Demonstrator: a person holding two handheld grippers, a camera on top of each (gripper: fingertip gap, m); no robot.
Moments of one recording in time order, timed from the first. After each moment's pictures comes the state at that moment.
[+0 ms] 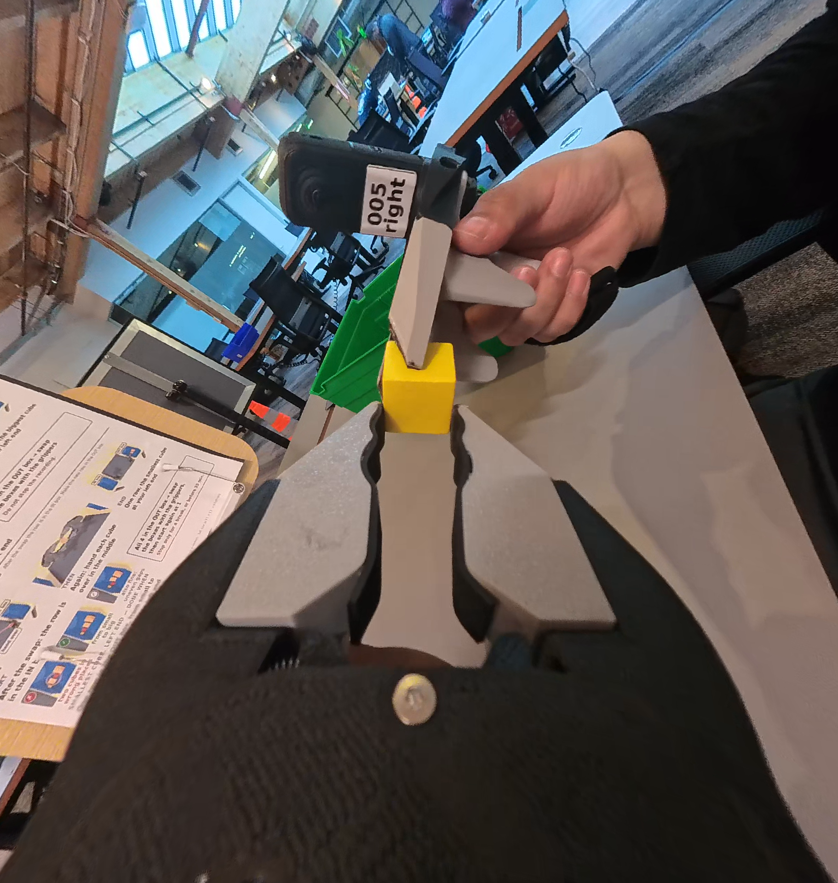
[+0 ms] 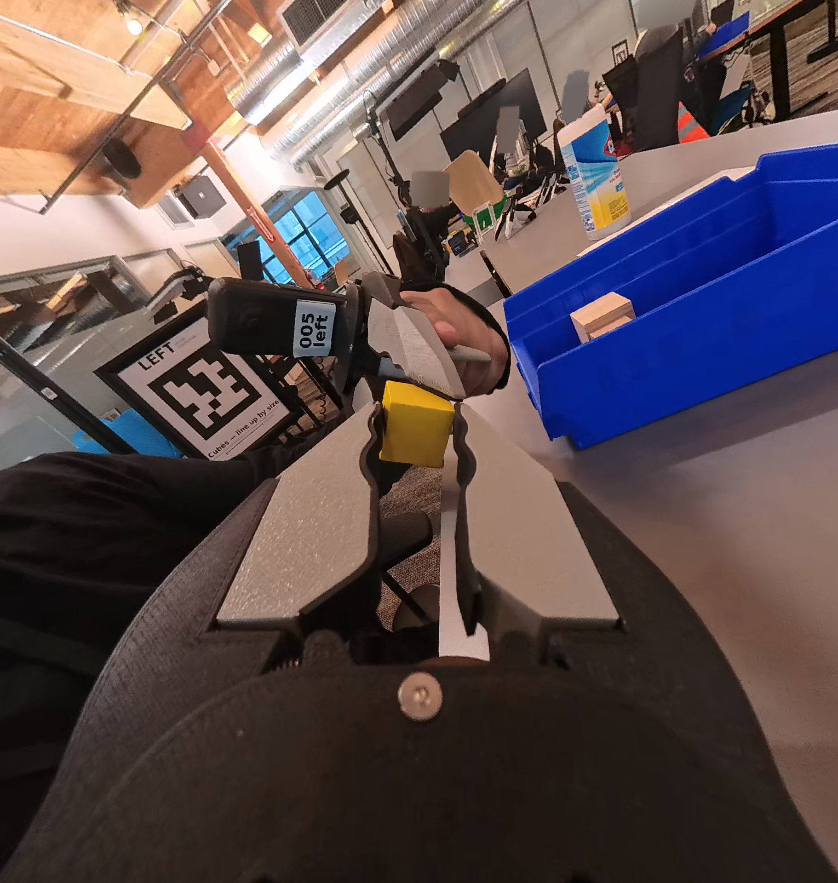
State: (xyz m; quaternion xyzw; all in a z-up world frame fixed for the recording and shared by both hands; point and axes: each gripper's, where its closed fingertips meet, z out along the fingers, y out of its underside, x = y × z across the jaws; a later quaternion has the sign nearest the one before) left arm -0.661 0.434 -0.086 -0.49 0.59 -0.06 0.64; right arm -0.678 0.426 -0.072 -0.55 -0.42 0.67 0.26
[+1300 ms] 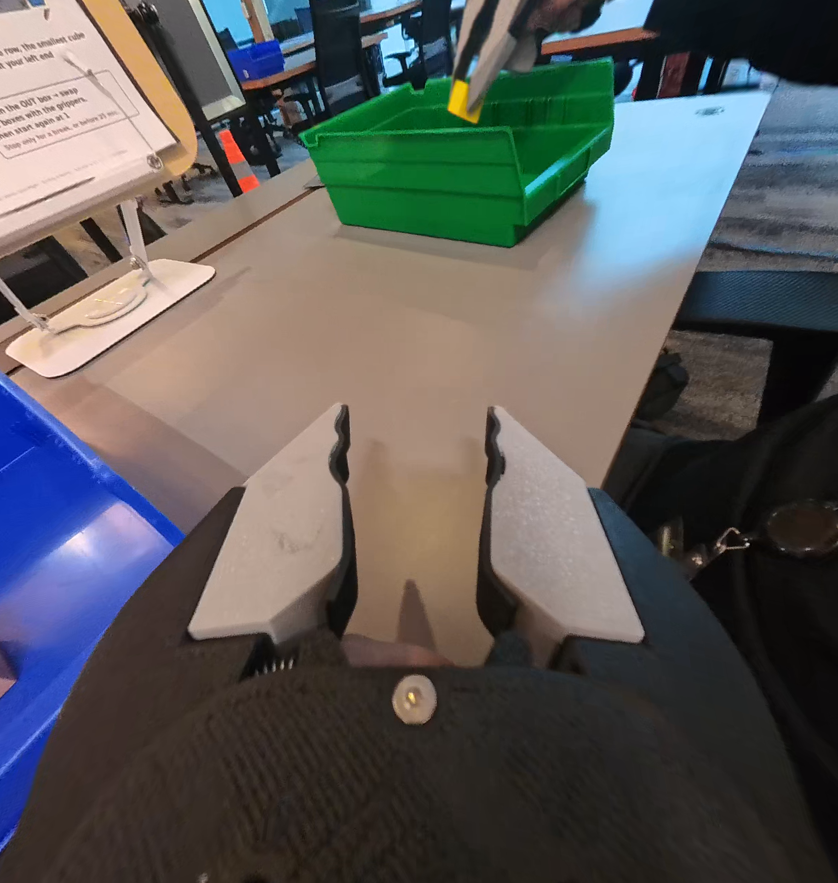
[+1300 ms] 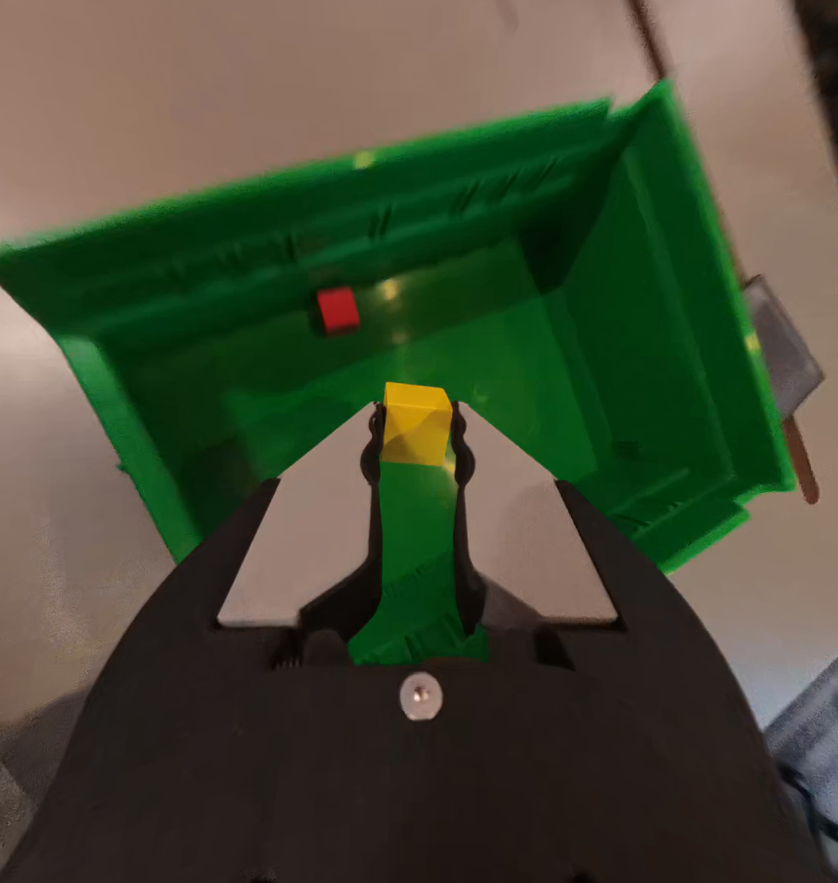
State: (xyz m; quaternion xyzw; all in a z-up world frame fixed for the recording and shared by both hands) left arm -0.714 0.400 -0.172 -0.73 0.35 -0.15 0.57; right arm -0.399 0.664 -0.164 -0.73 -0.61 0.07 0.29
